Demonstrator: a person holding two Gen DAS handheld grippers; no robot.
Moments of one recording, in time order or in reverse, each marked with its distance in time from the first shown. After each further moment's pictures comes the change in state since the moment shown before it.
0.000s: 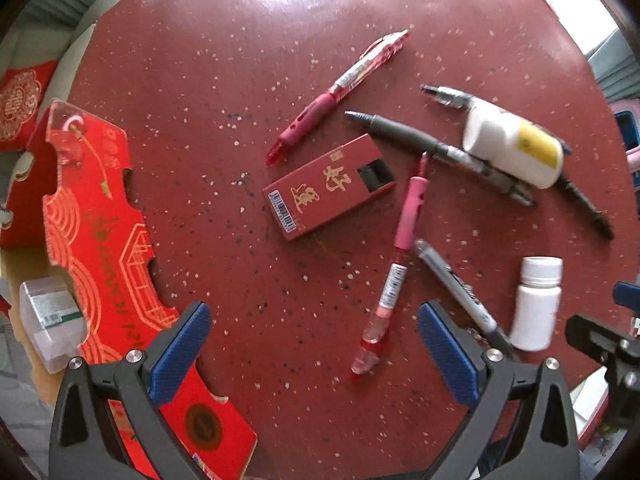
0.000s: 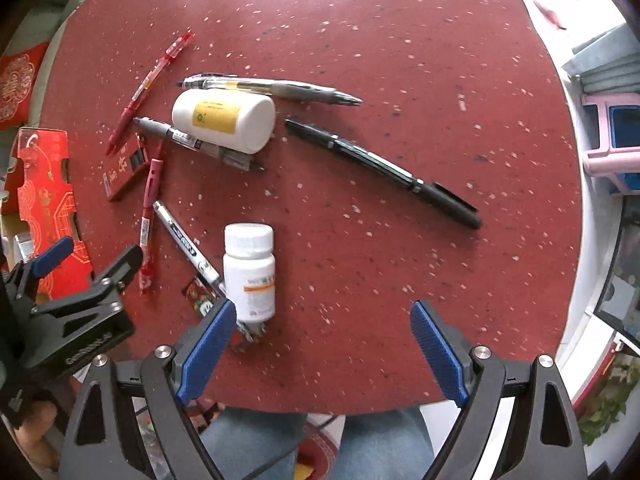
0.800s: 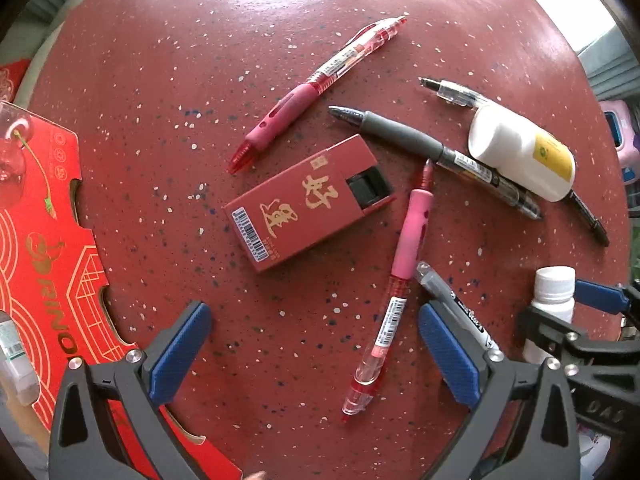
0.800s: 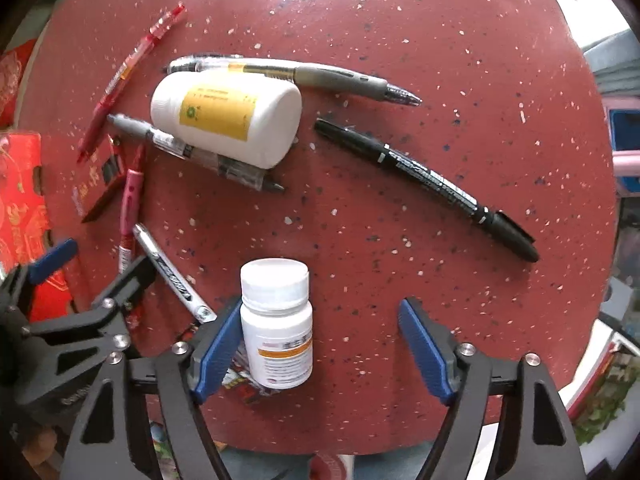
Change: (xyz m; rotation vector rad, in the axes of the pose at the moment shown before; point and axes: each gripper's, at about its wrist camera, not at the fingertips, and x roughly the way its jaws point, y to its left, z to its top) left arm 0.037 0.006 0.022 0.006 0.003 -0.116; right arm 0.044 0.011 0.027 0.001 0.009 -0.056
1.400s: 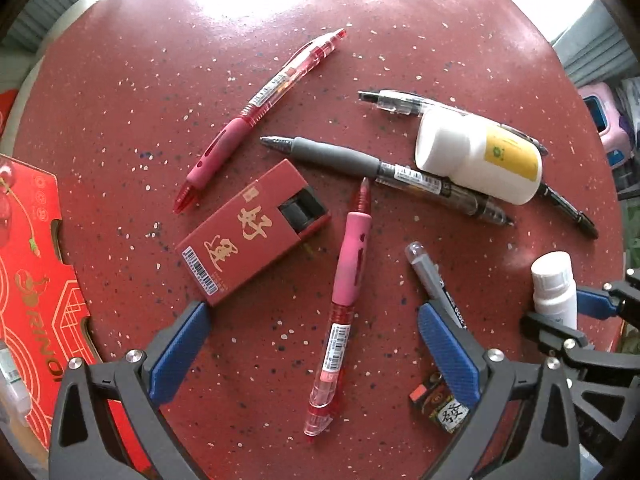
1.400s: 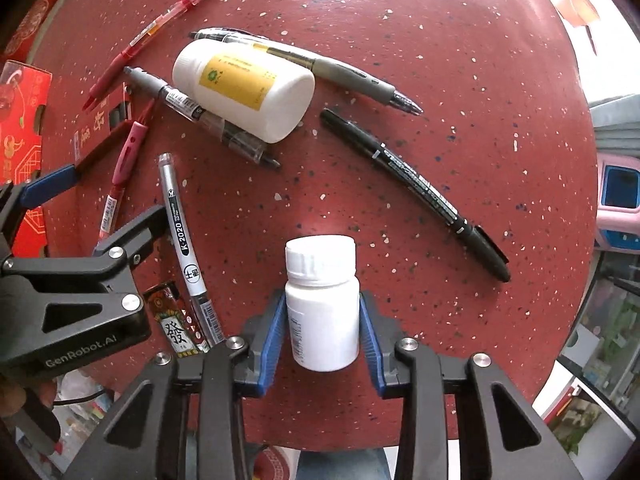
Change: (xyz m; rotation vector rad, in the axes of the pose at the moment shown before) left arm 0.003 -0.040 0.013 0.075 -0.057 -0.007; right arm -0.004 -0.004 -0.017 -0.169 -0.021 -0.074
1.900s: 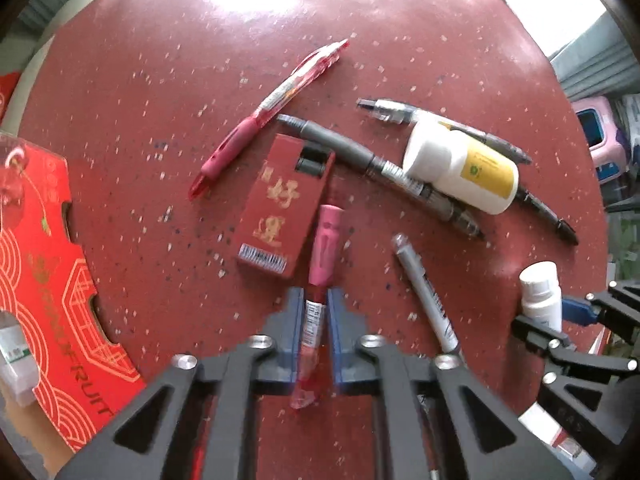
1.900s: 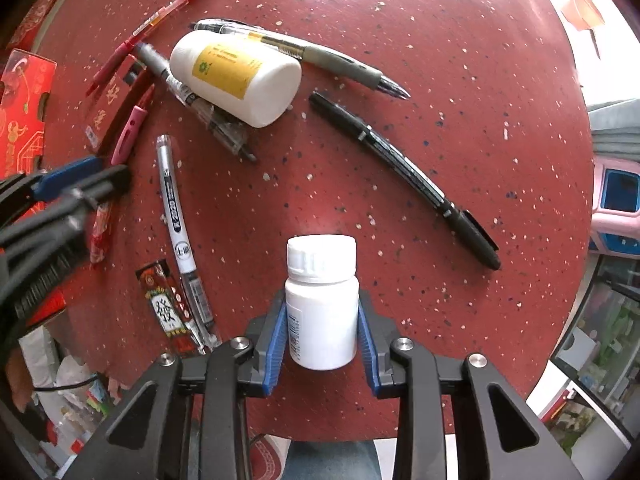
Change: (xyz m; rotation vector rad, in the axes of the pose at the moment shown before) left arm -0.014 0.006 0.021 -0.053 0.030 -0.034; right arm -0.003 -0.002 -0.009 -0.023 0.010 -0.004
